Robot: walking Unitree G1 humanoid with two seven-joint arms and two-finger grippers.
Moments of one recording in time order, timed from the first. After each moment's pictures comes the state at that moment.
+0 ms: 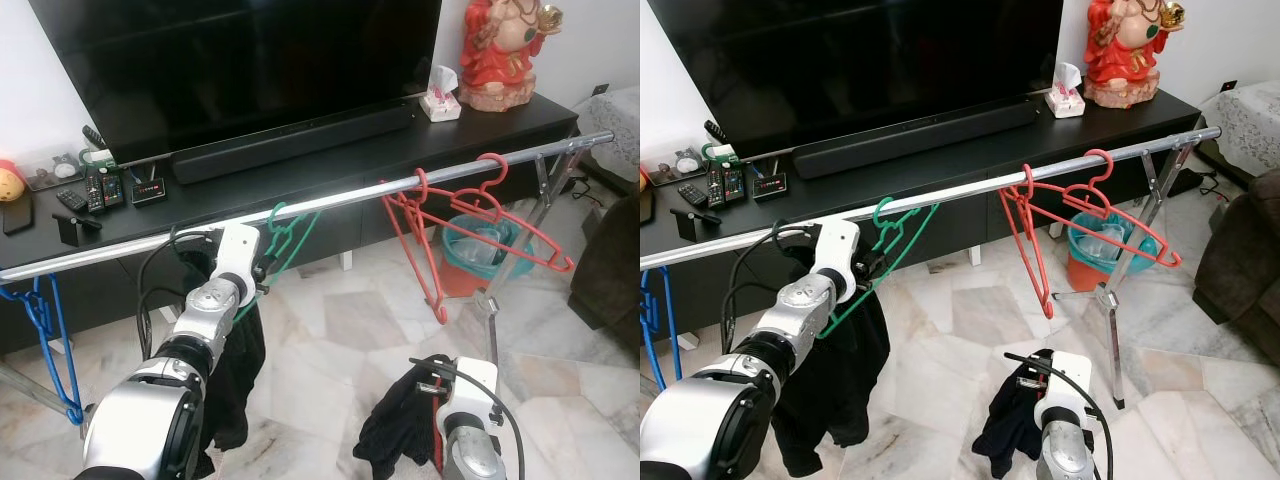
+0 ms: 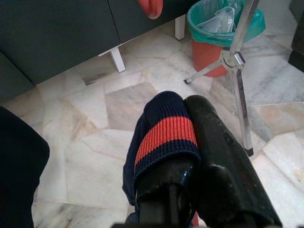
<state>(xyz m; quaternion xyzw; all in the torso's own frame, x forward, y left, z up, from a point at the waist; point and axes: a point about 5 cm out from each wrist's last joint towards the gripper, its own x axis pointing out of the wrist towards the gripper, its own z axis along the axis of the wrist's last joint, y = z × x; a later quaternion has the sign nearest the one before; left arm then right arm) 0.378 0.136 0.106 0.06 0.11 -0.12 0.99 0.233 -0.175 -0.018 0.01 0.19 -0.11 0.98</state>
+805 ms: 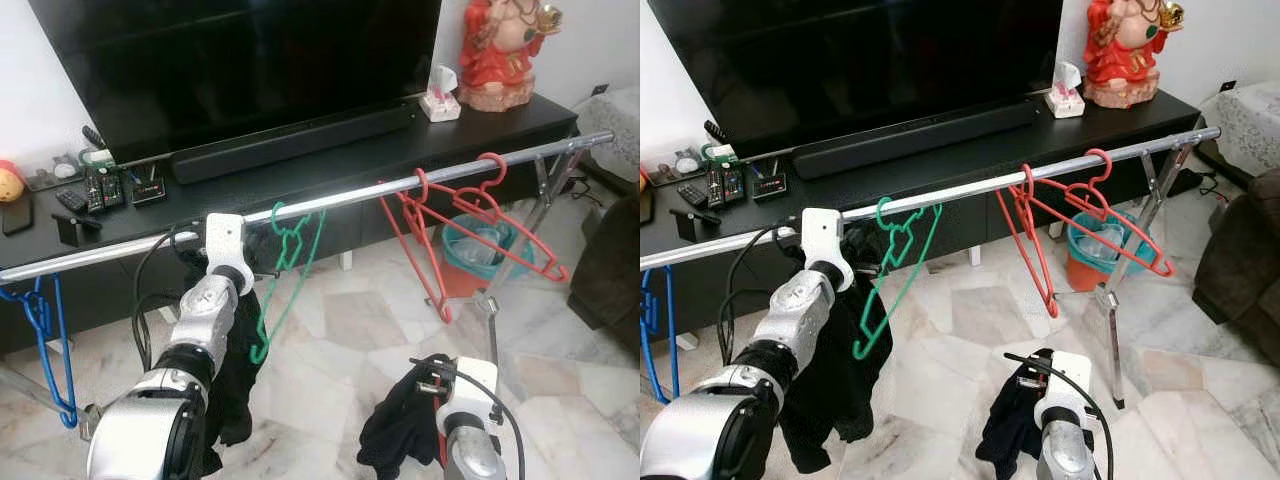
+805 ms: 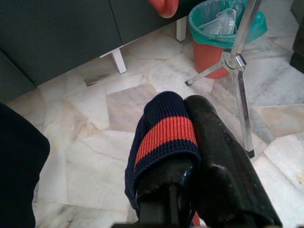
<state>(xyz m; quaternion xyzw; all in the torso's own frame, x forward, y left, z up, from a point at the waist) 0.375 0.140 0.120 -0.04 0.01 -0.11 0.99 0.233 -0.175 -0.018 0.01 0.18 -0.11 0.98</state>
